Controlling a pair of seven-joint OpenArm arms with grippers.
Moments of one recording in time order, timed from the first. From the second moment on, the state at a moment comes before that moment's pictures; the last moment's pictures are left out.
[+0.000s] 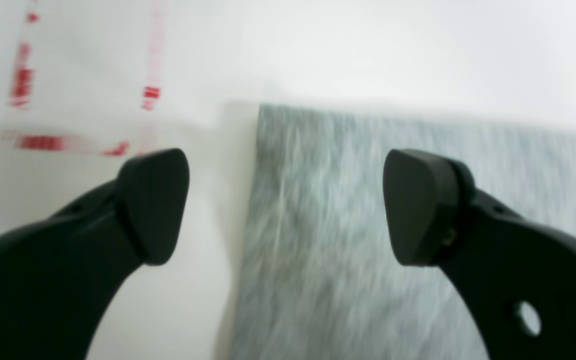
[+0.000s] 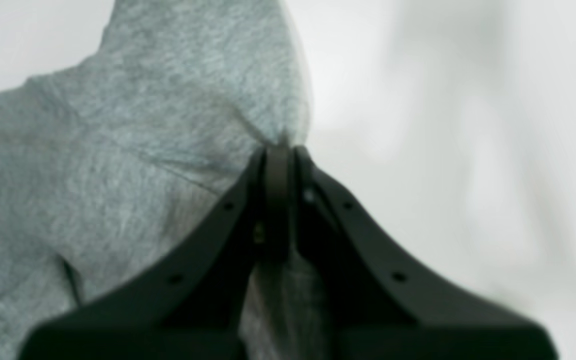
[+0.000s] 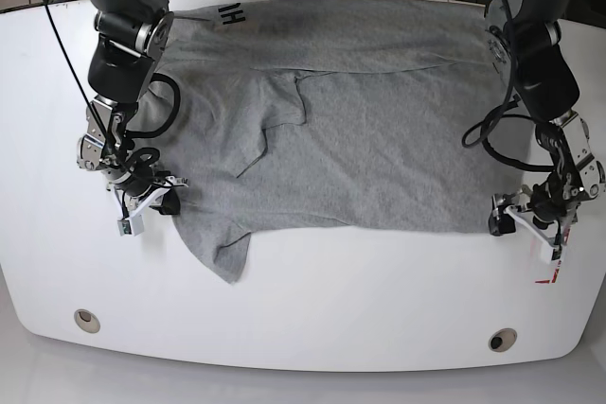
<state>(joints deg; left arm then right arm) -31.3 -16.4 -30.6 49.4 -2.2 -33.1 42.0 24.0 13.0 24.5 42.1 2.7 40.1 -23.9</state>
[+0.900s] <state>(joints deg) -35.9 -16.6 -29.2 31.8 1.7 -28.6 31.5 22.2 12.2 19.1 46.4 3.1 40.0 -24.2</state>
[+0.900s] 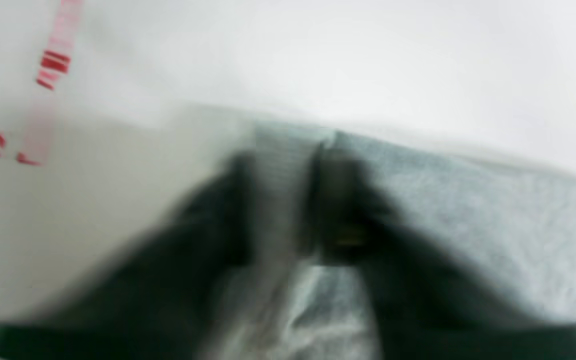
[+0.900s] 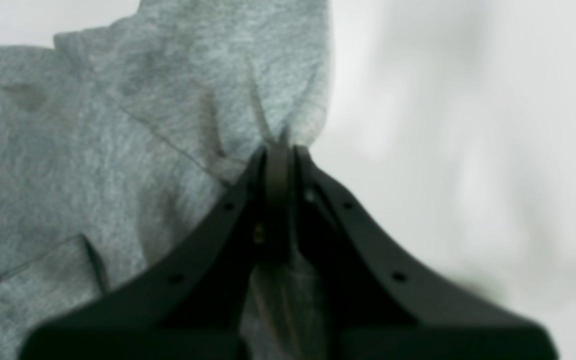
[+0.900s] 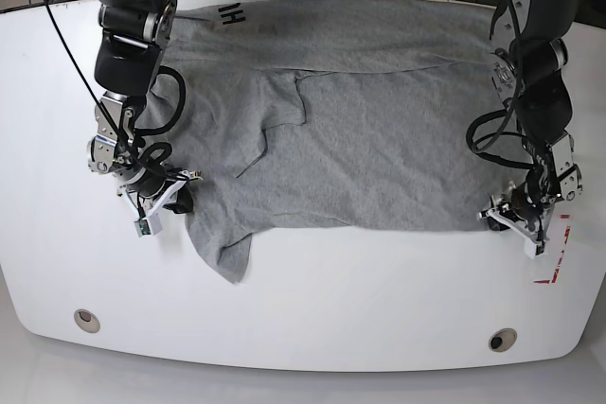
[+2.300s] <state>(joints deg) -22.7 -14.3 -29.4 68.9 -4.1 -42.0 47.7 15.4 12.0 18.8 82.7 2.0 40.4 -45.8</state>
